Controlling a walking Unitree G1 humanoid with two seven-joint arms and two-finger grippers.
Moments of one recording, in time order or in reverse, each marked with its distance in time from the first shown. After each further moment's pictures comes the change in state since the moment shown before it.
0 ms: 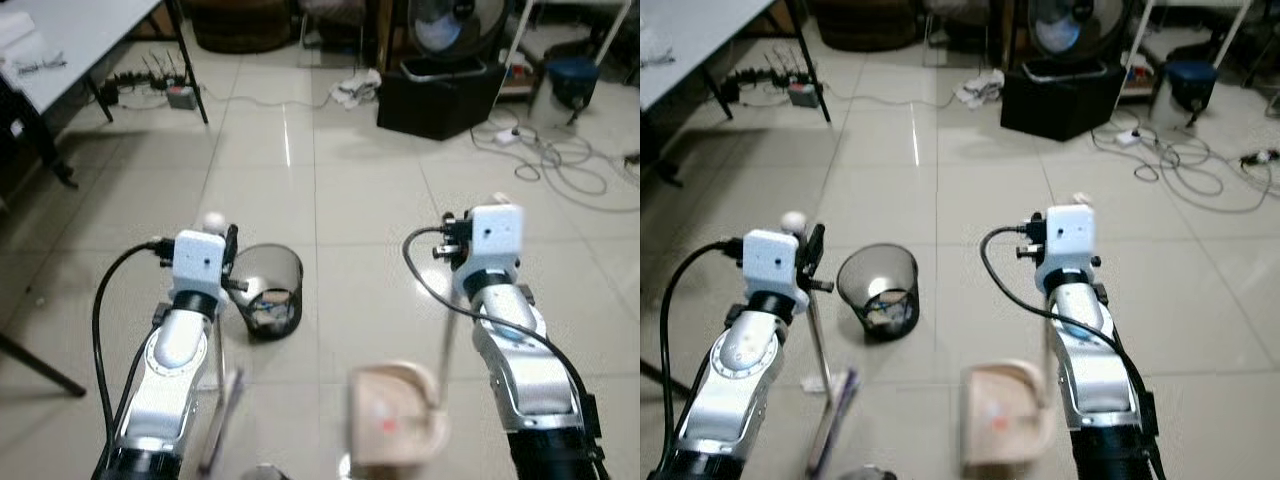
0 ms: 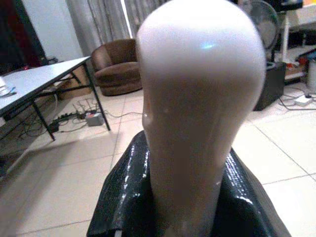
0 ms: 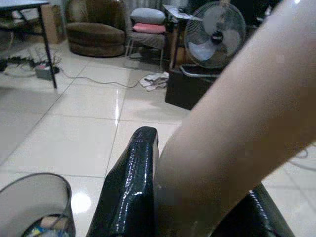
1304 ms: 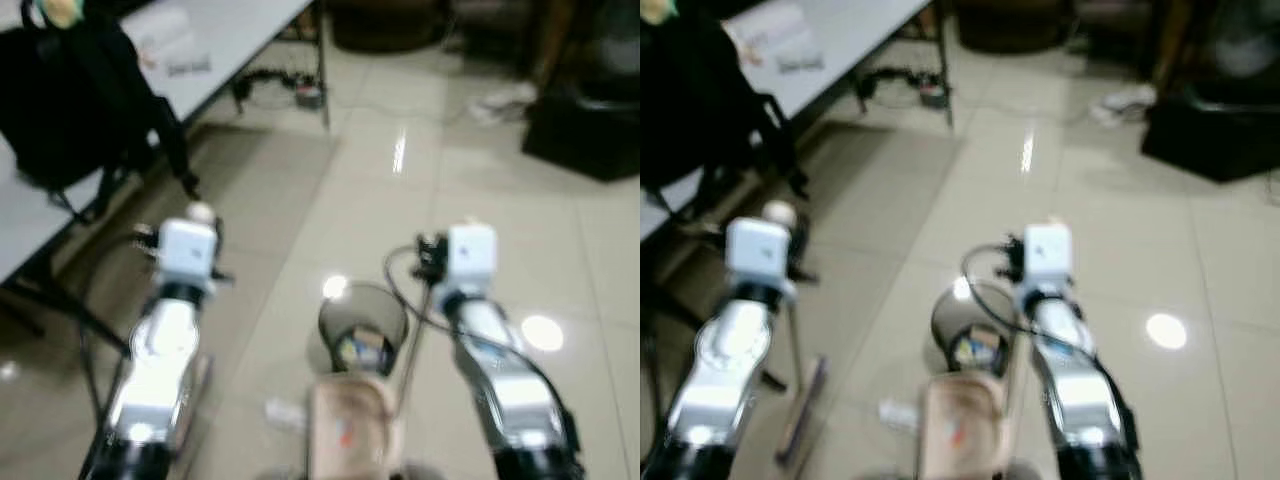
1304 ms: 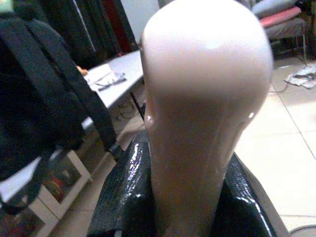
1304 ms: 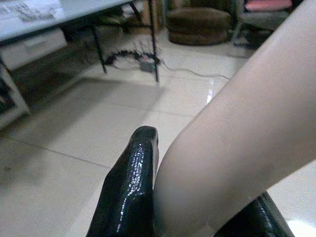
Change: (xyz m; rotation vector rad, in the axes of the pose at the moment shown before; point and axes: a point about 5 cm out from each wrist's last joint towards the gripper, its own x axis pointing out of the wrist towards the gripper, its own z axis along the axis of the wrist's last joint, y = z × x) left arm 0.009 0.011 0.000 0.065 0.003 0.030; right arm -0.013 0.013 -0.024 0.092 0.078 0.040
